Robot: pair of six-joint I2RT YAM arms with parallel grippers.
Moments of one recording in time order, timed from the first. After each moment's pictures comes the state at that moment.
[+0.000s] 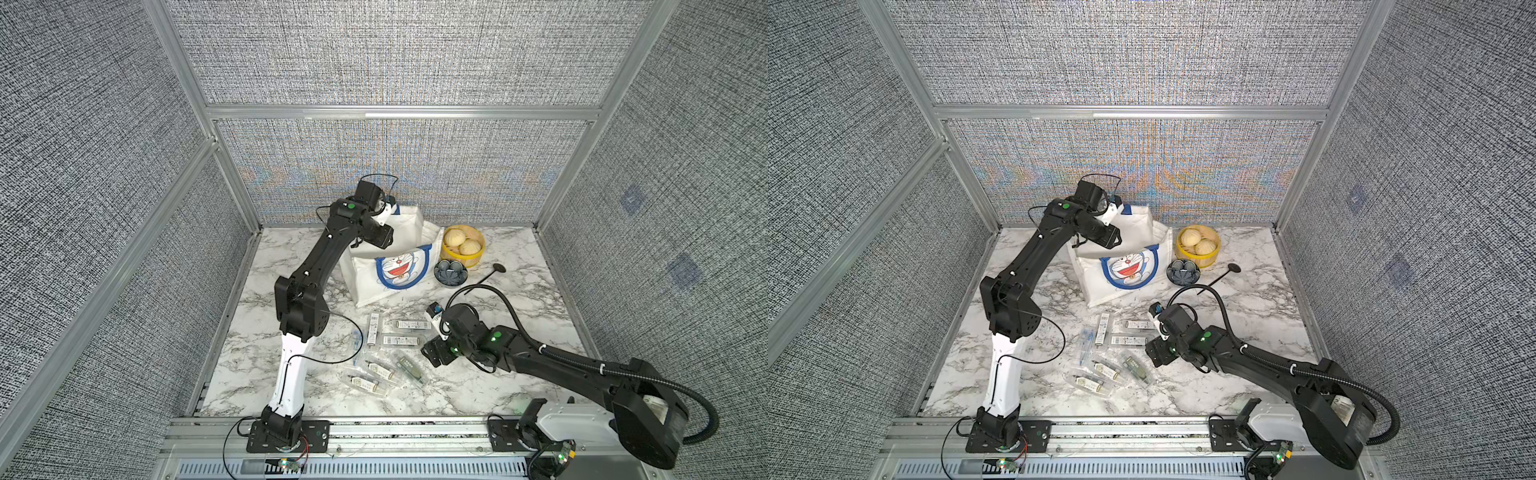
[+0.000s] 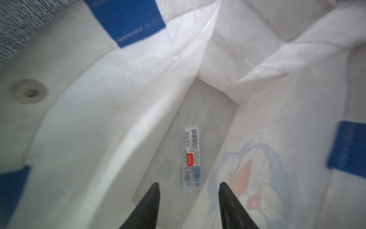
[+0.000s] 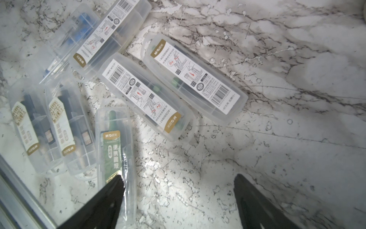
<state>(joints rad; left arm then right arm) -0.45 2.22 2.37 -1.10 0.22 0.10 0.82 1.25 0.67 -0.39 -0.03 0.22</state>
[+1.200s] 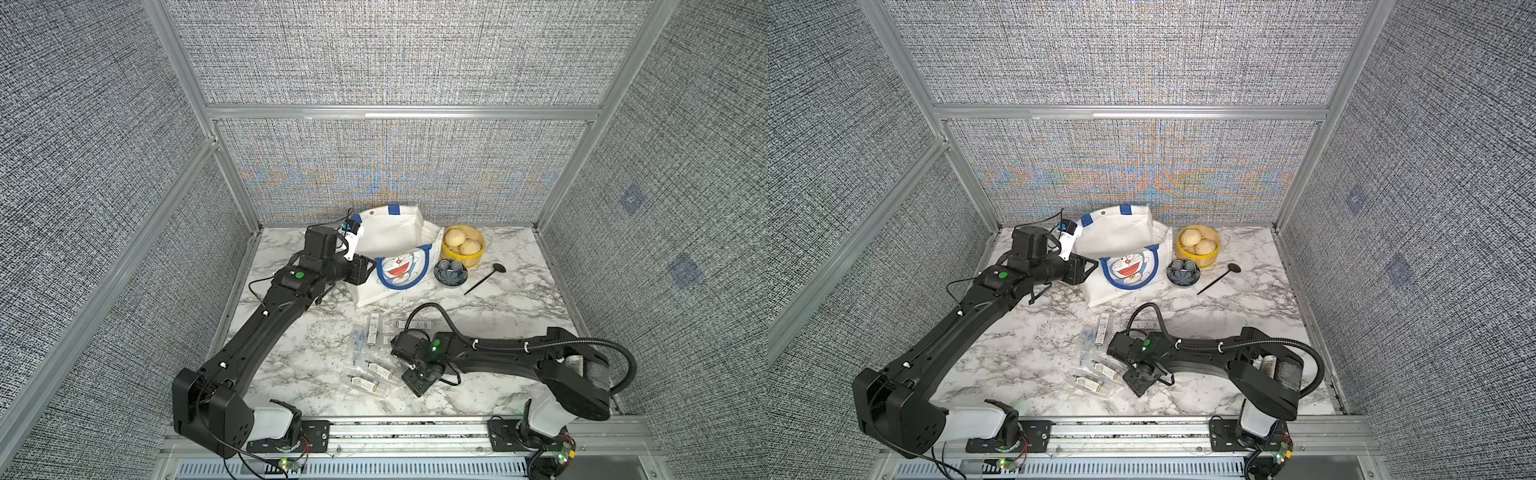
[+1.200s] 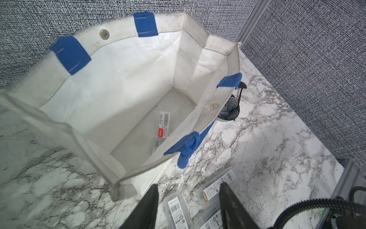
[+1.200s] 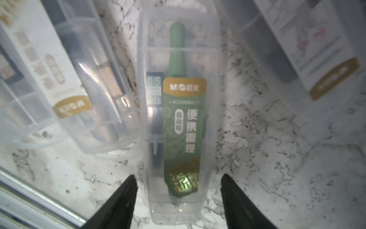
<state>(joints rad) -0.43 1.35 1.24 -0.49 0.32 -0.12 1.14 1.68 0.98 -0.72 0.08 0.35</state>
